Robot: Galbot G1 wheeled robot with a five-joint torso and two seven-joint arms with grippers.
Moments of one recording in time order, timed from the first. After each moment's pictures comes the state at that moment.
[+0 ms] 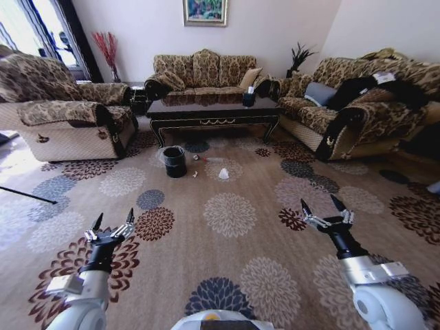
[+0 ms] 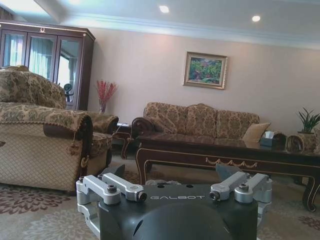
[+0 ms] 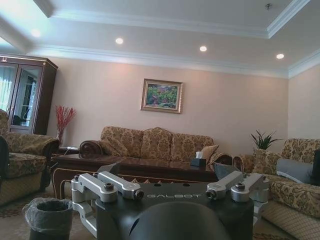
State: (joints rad) left arm 1.80 -1.49 -0.88 -2.40 -0.41 0.02 0.06; right arm -1.79 1.12 0.96 2.21 0.56 0.24 -0.15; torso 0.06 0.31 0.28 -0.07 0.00
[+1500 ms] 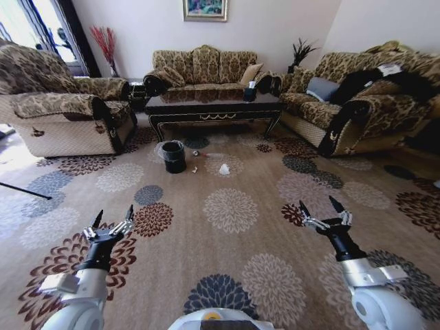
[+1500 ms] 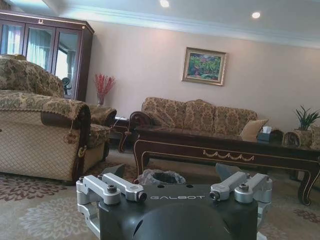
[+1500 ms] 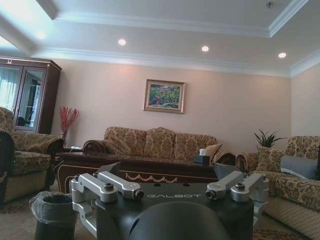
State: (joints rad) left arm 1.80 -1.48 -0.88 -2.41 -0.44 0.05 0.05; right arm -1.80 1.14 0.95 2.22 0.55 0.26 -0.17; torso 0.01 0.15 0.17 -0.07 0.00
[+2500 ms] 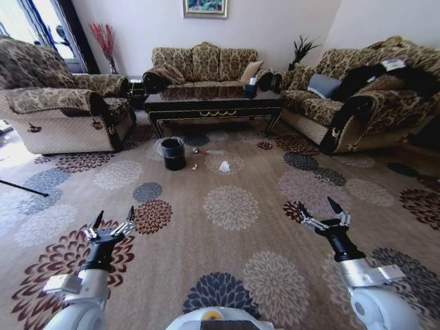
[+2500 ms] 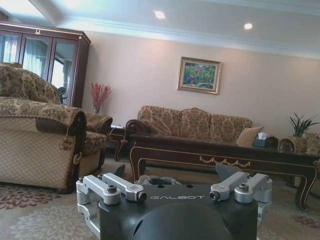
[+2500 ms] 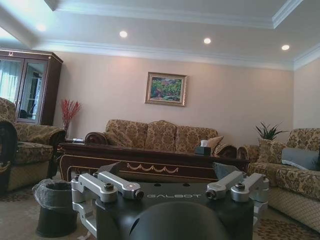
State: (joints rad) left arm 1.80 -1.49 -0.87 -2.41 -0.43 -0.01 0.08; right arm -1.80 1.14 0.96 2.20 0.55 0.25 -0.20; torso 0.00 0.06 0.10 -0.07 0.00
